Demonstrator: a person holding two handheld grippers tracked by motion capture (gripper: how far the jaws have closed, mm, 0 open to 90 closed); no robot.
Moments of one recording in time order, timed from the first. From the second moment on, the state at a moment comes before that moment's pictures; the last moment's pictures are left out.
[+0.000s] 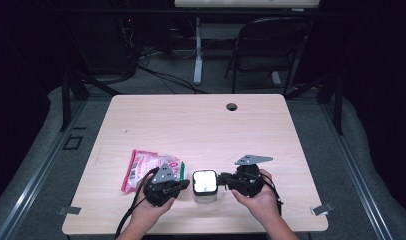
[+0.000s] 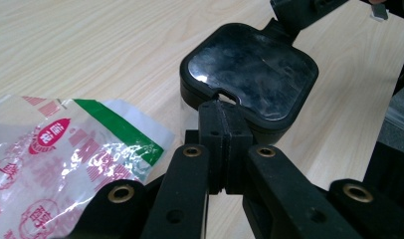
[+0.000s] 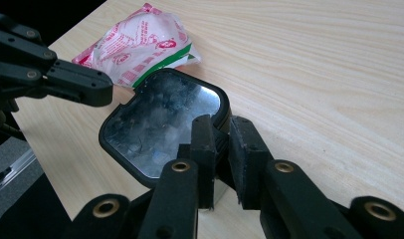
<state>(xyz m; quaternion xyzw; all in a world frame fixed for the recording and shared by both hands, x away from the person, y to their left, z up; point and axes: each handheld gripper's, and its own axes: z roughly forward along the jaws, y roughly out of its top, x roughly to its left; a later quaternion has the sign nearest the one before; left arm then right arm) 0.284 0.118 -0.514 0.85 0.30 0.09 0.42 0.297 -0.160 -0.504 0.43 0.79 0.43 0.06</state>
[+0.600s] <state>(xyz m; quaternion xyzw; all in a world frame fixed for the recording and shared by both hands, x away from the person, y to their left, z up) 0.283 0.110 -0.522 0.86 0.29 0.07 0.40 0.302 -0.159 -0.504 0.43 0.78 0.44 0.08</state>
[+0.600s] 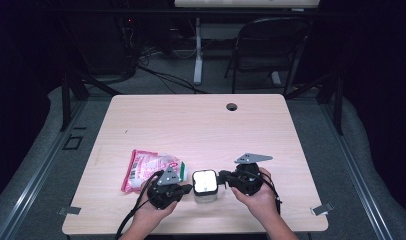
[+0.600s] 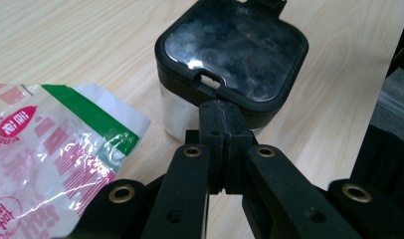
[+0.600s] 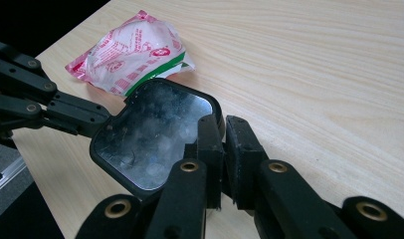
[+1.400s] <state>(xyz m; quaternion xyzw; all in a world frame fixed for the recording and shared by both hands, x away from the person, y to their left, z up) 0.281 0.110 -0.518 0.86 0.30 0.08 0.42 0.300 -0.159 -0.506 0.44 0.78 0.44 0.08</state>
